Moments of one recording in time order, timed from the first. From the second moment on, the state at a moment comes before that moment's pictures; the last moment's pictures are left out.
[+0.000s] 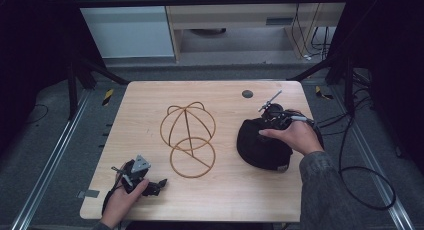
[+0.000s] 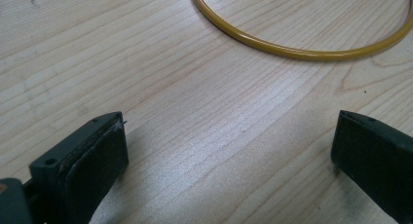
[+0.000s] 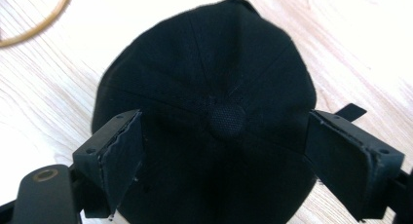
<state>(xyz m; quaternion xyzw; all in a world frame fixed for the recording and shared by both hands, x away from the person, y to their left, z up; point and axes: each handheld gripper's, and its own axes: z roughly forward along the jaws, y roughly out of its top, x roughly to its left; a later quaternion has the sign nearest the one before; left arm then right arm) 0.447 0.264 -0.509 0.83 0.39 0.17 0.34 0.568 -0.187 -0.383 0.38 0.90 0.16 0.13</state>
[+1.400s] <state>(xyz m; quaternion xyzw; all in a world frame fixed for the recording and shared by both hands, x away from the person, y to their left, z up) 0.447 0.263 -0.509 0.83 0.39 0.17 0.34 0.529 -0.215 -0.325 0.36 0.88 0.29 0.13</state>
